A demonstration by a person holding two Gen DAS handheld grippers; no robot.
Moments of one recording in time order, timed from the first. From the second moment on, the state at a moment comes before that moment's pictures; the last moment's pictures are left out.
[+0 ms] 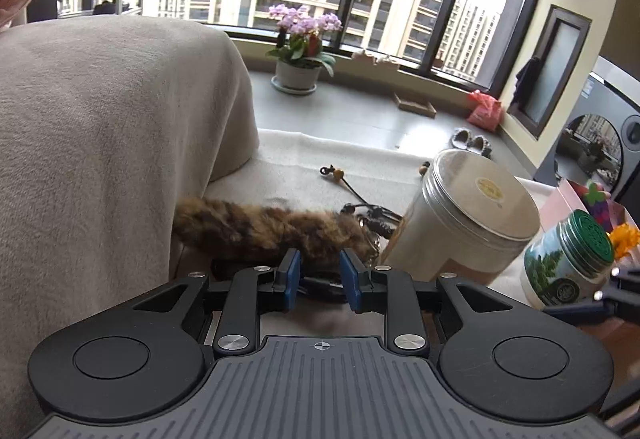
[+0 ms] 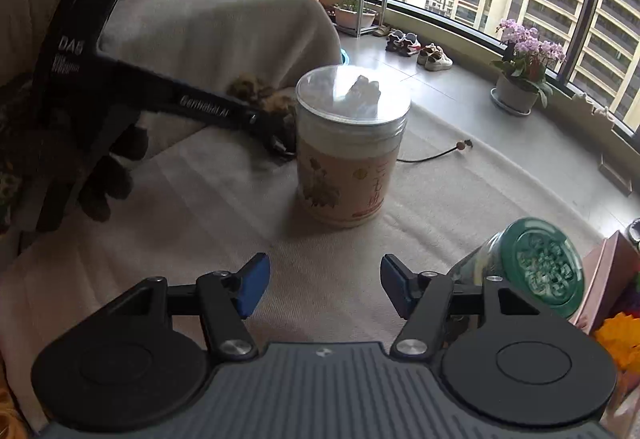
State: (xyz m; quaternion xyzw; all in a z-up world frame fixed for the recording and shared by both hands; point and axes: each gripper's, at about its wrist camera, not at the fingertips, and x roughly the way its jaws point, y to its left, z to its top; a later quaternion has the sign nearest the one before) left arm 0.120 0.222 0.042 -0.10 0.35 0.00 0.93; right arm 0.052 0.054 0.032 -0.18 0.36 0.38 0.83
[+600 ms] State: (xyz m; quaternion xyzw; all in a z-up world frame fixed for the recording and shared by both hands) left arm 0.135 0.217 0.031 -0.09 0.38 -0.02 0.92; right arm 0.026 0.054 -0.006 -0.14 0.35 0.37 0.85
